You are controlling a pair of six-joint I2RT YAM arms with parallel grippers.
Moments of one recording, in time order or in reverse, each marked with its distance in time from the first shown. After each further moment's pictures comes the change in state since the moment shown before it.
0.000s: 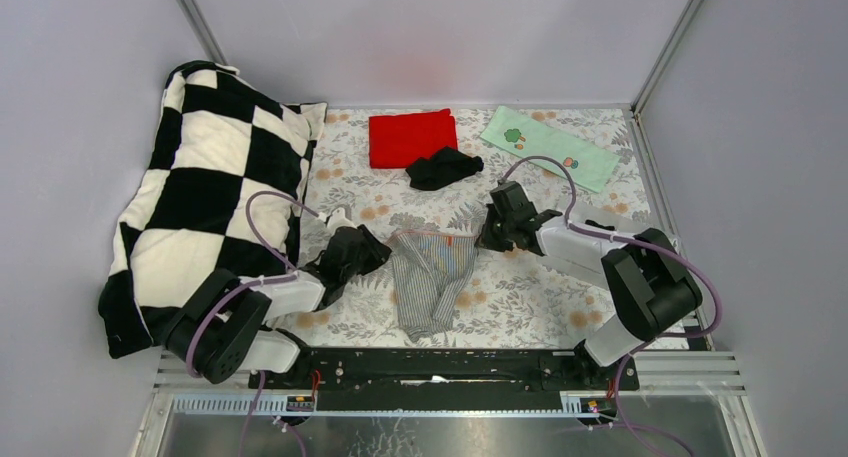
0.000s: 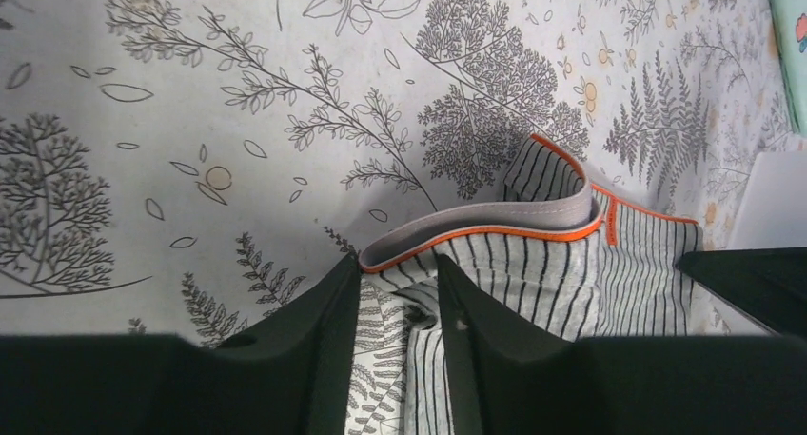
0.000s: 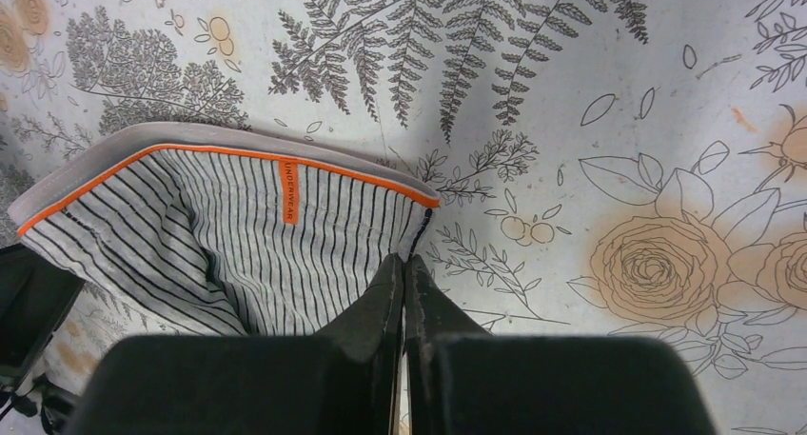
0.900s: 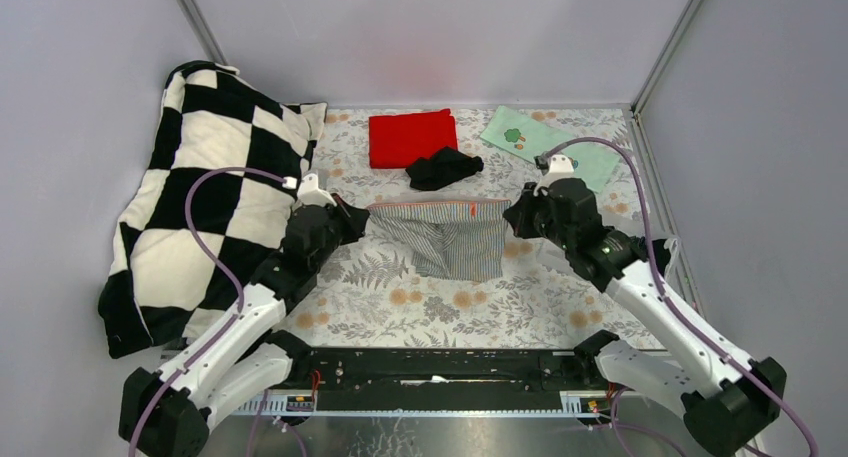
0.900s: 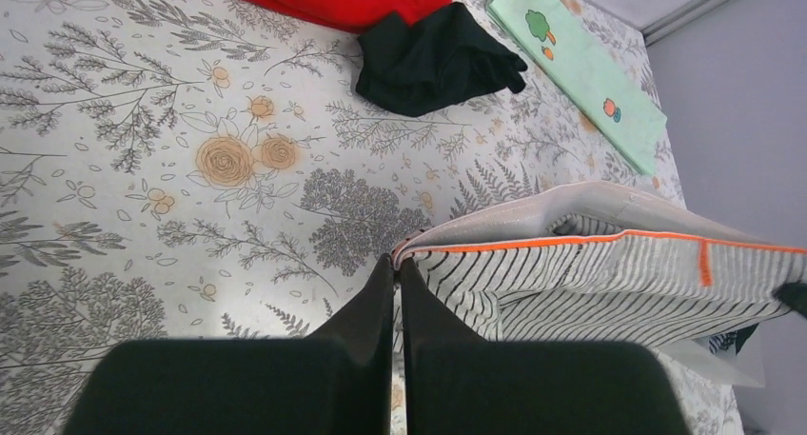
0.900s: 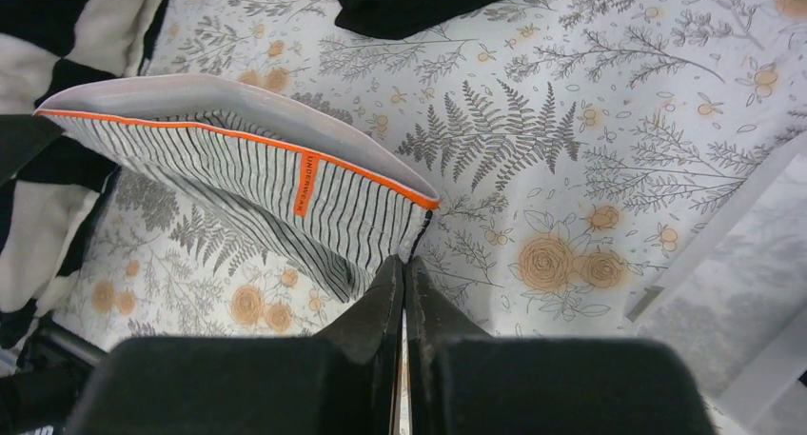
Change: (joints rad) left arm 0.047 -0.460 0.237 -0.390 -0.021 0.238; right arm 0.000 -0.604 0.035 -0.214 0.087 -0.306
